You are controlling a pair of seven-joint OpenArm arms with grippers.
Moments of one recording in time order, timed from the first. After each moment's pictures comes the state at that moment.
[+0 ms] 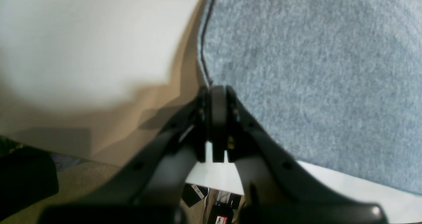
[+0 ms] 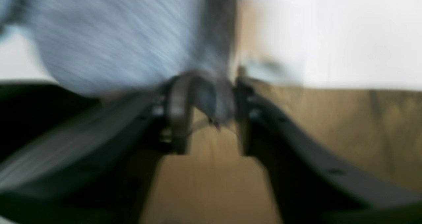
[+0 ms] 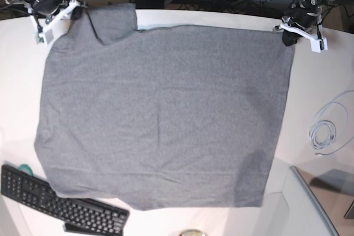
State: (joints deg) left arm 20.9 -7.5 -40.1 73.6 -19.5 -31.8 25.8; right arm -32.3 5.1 21.4 97.6 25.5 18.7 -54.1
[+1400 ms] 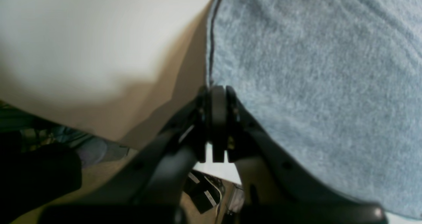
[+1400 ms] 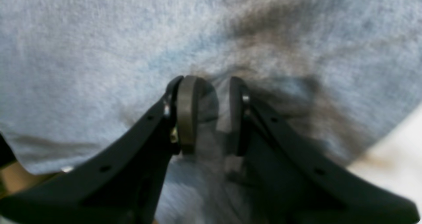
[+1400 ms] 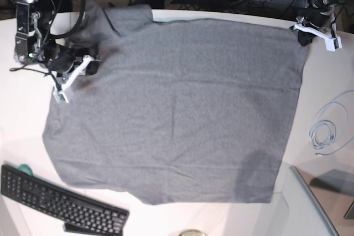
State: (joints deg) left arm 20.8 -9.7 -44.7 73.5 -19.4 -31.6 25.7; right arm -7.8 8.7 10.9 78.3 23.2 24.8 -52.7
